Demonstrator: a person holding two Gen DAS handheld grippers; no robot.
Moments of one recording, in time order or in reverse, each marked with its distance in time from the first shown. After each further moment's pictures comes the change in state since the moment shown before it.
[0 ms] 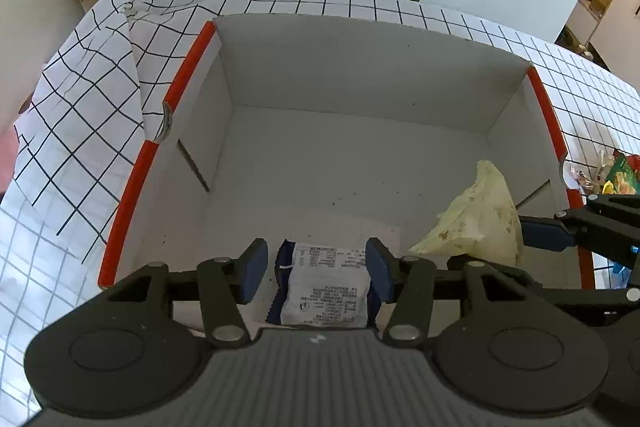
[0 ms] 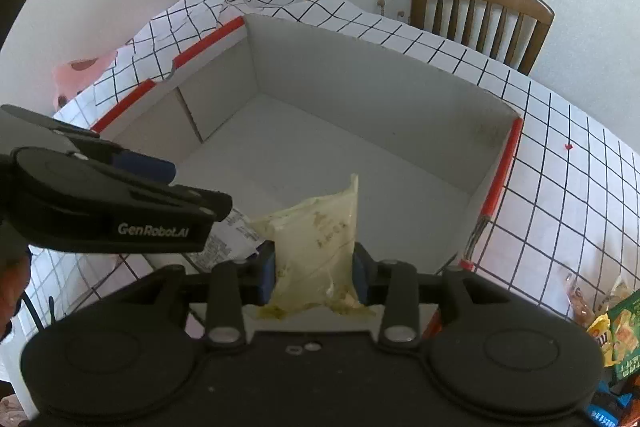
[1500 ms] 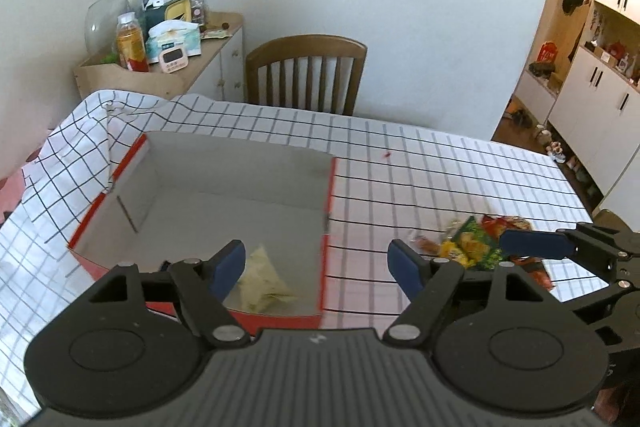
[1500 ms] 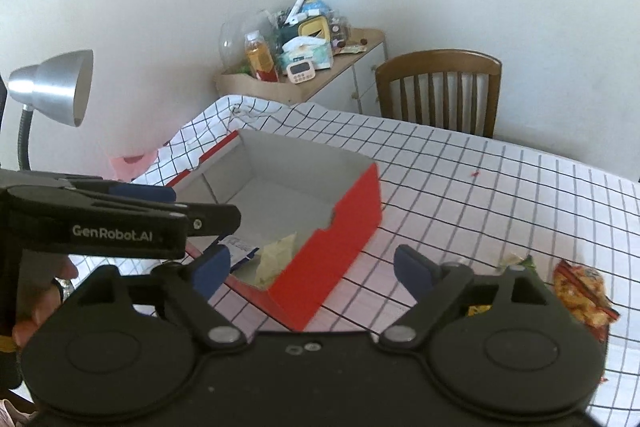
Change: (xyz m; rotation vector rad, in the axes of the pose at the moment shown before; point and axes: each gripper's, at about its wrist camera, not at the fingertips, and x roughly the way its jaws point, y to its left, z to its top) left arm -0.149 -0.148 -0.046 -0.038 -0.318 -0.063; right arm -0.181 -0.109 -0.082 0.100 -0.306 0.119
